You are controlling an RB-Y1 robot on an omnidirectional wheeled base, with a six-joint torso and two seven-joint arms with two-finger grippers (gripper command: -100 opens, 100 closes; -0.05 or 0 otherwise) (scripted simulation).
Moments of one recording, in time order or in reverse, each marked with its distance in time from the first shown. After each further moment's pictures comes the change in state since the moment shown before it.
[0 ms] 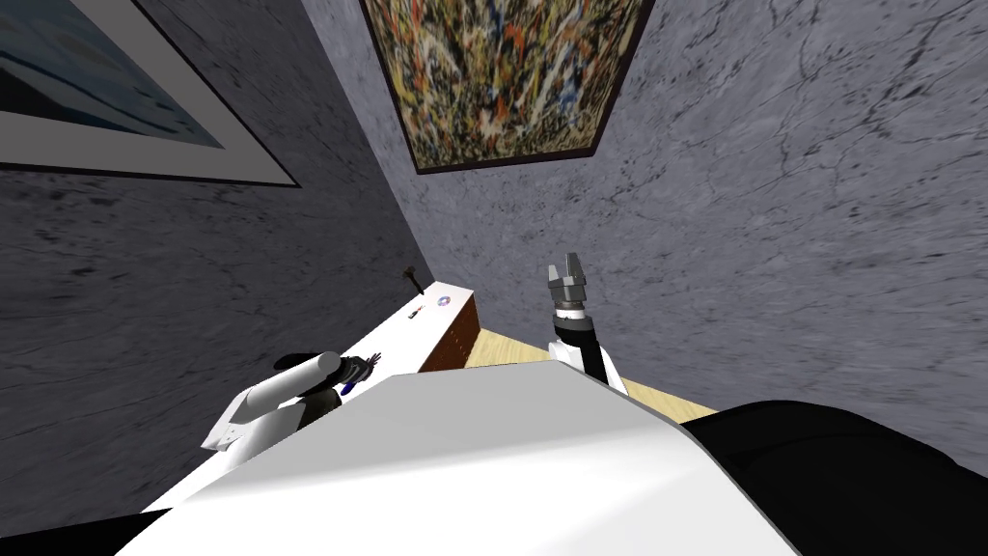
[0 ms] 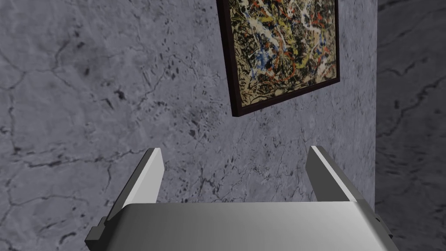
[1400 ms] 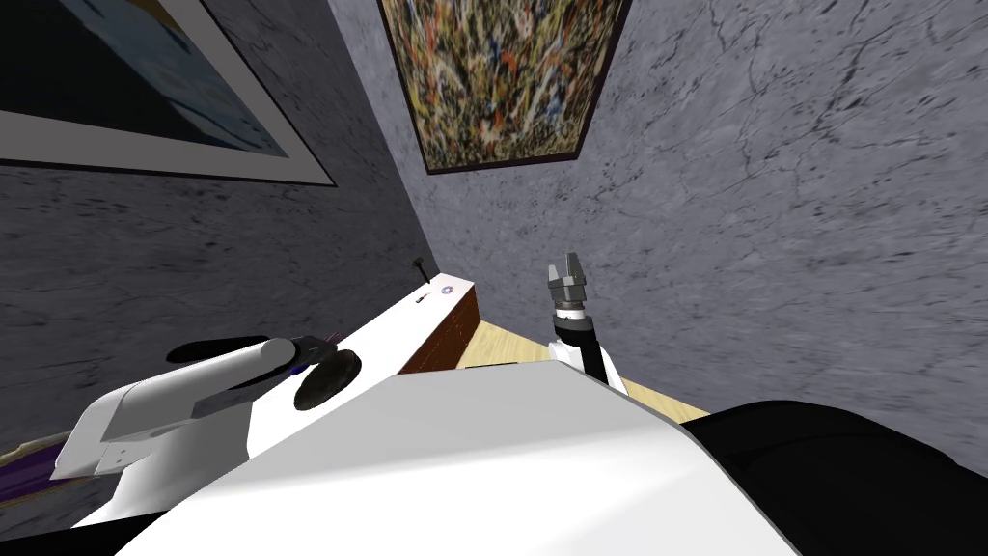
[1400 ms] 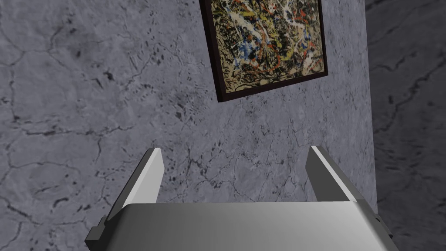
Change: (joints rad) left arm -0.022 0.063 0.174 -0.307 -0.077 0.054 0.069; right arm 0.000 0.000 0.000 0.000 0.000 0.000 0.000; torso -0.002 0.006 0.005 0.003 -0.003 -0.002
